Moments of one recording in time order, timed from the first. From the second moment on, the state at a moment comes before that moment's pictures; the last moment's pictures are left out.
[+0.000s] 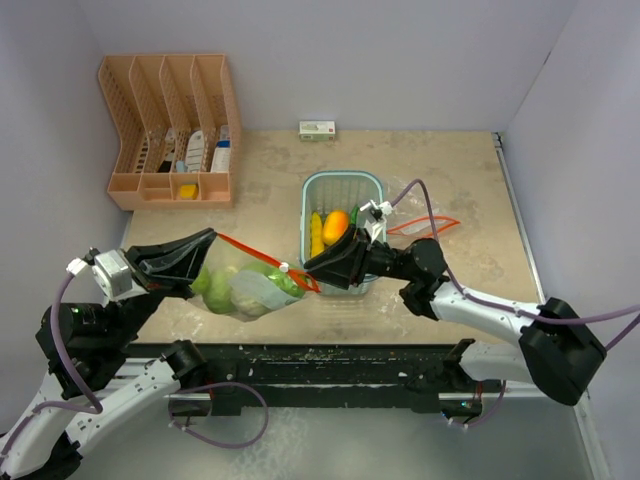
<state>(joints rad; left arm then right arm) -0.82 0.29 0.87 -0.09 -0.06 0.00 0.78 1.20 0.53 1.08 -0.67 0.89</state>
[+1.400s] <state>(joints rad) -0.82 0.28 0.87 -0.07 -0.08 0.00 0.78 1.02 0.59 0.68 -0.71 0.55</state>
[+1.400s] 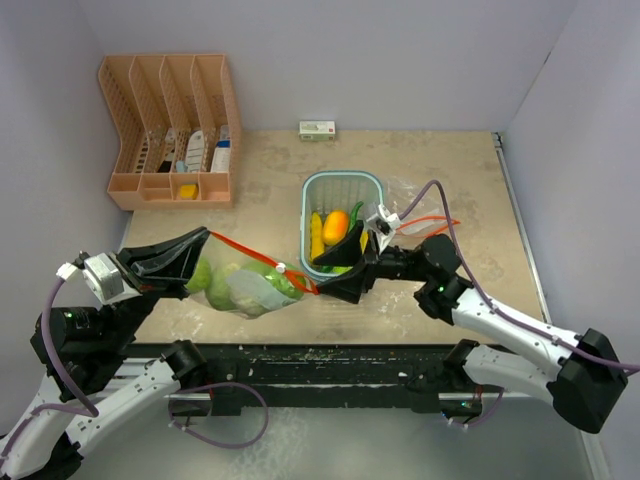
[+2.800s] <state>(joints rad) -0.82 0.28 0.87 -0.07 -0.08 0.00 0.78 1.00 0.69 0.48 -0.72 0.41</state>
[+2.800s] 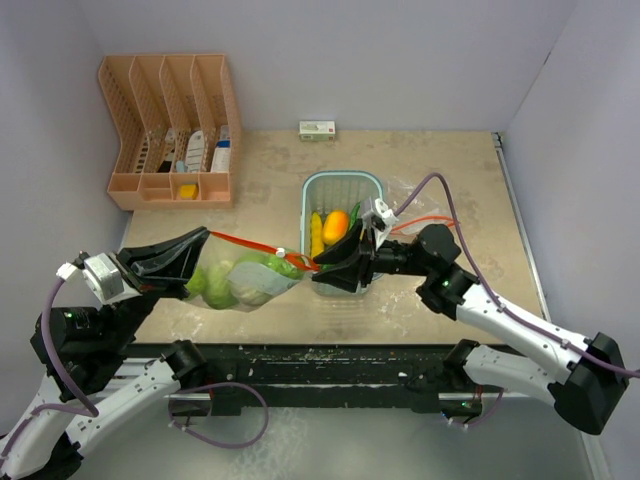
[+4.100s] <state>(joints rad) -0.82 0.30 0.63 -0.32 -0.53 -0.16 0.83 1.18 1.09 0.06 -0.67 0.23</state>
